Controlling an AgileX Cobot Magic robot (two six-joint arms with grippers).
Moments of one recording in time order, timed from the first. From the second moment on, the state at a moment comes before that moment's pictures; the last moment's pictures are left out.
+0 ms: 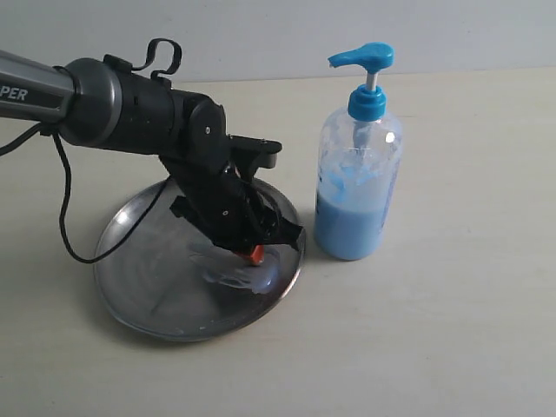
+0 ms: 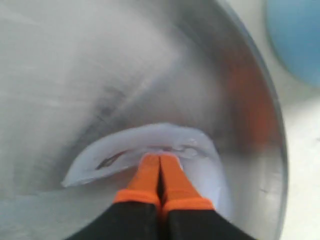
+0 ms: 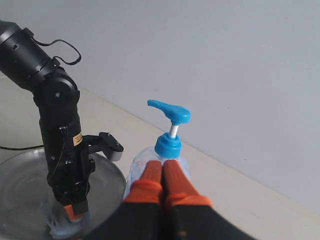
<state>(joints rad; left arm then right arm) -0.70 2.11 -1.28 -0.26 0.65 -0.02 0.81 0.25 -0.31 -0.75 0.31 0.50</state>
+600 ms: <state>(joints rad) -0.70 2.11 -1.28 -0.45 0.70 0.11 0.81 0.23 -0.31 -0.75 0.31 0.50</state>
